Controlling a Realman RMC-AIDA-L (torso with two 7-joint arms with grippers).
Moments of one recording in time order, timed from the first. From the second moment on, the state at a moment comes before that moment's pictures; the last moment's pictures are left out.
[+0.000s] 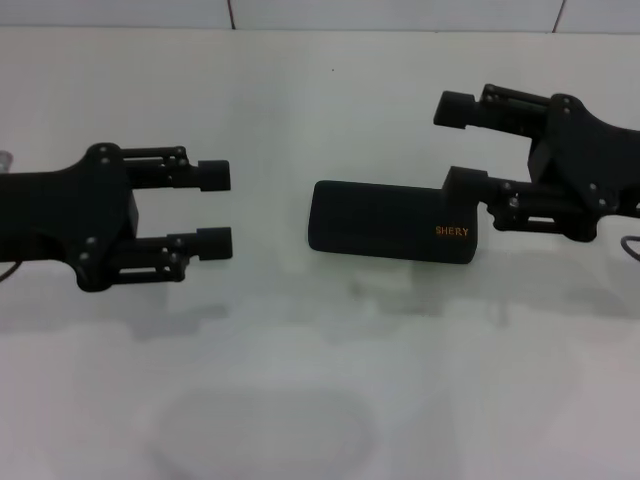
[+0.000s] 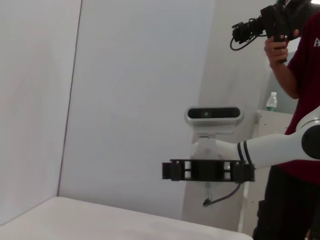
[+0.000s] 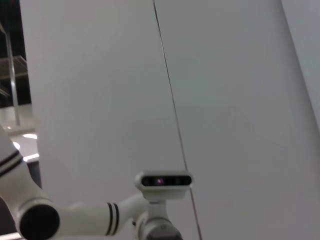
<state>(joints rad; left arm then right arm) -0.36 -1.92 1.01 0.85 1.49 1.91 -1.42 0.54 2.03 -1.08 -0.63 -1.33 -1.85 1.30</state>
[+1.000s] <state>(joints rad) -0.37 -1.94 0.89 0.84 1.54 1.90 -1.38 0.54 2.02 -1.10 -0.61 -1.33 -1.84 1.29</state>
